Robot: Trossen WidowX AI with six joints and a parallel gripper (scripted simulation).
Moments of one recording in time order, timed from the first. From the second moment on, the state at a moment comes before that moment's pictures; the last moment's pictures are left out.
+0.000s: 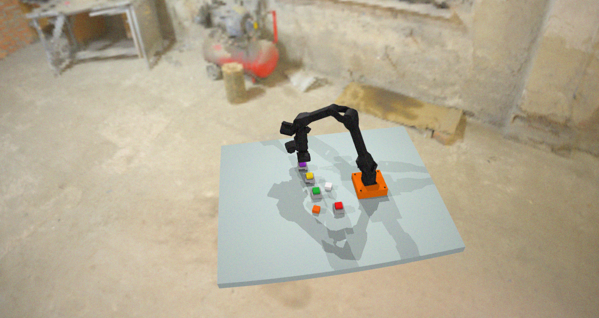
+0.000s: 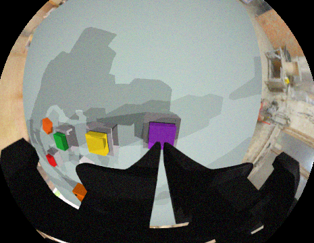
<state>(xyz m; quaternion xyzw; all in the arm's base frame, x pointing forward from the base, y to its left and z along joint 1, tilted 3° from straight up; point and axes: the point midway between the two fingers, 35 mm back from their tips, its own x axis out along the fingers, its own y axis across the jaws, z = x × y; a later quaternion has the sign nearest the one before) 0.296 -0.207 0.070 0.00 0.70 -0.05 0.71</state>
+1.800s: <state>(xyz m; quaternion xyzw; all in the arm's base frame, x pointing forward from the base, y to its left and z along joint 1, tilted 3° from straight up) 0.188 0.118 0.063 0.01 0.70 -0.04 0.71</state>
